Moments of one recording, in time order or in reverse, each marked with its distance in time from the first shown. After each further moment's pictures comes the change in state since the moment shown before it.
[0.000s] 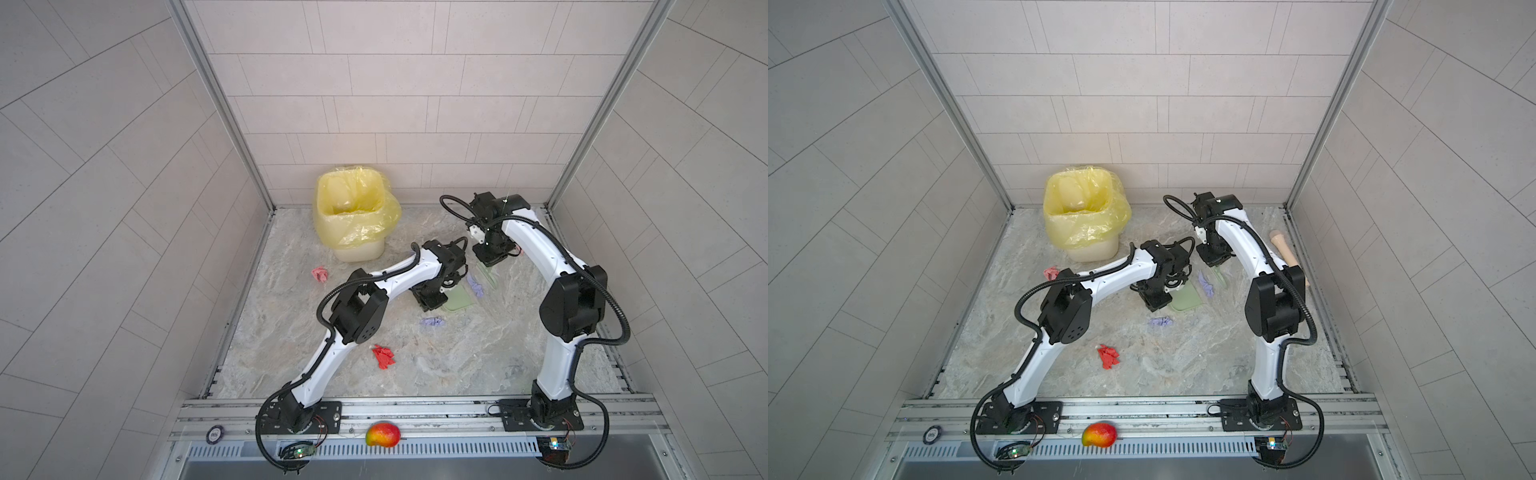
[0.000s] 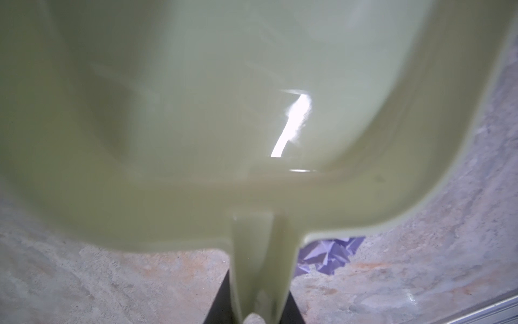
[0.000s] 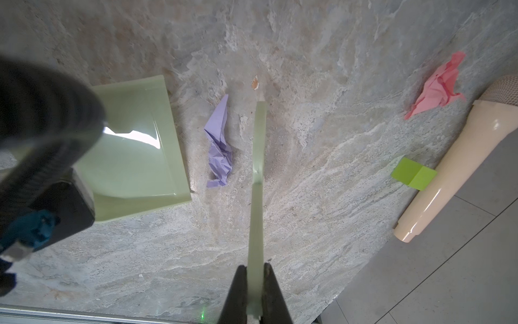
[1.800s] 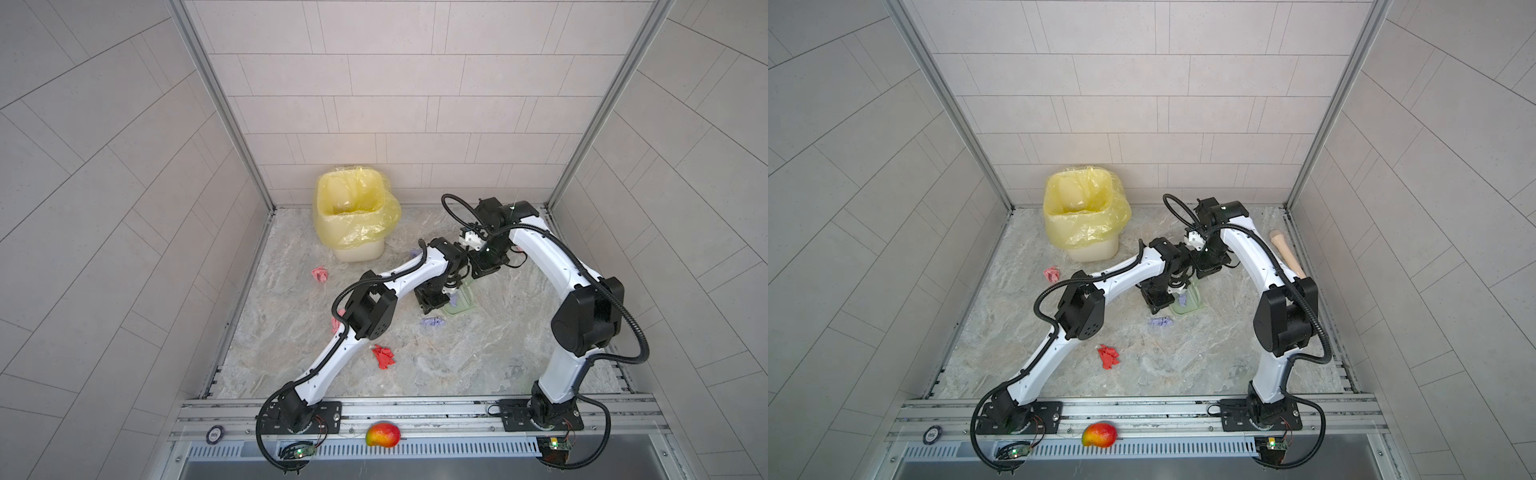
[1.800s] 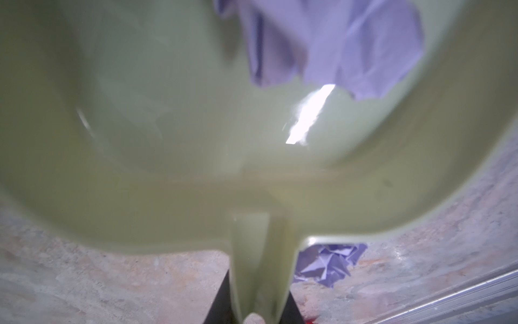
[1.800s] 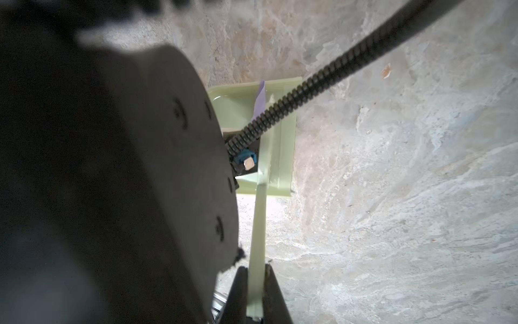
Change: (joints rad) left arm 0.006 0.166 0.246 -0.192 0.037 0.047; right arm 0.008 -0.140 -0.147 0.012 -0.384 0.037
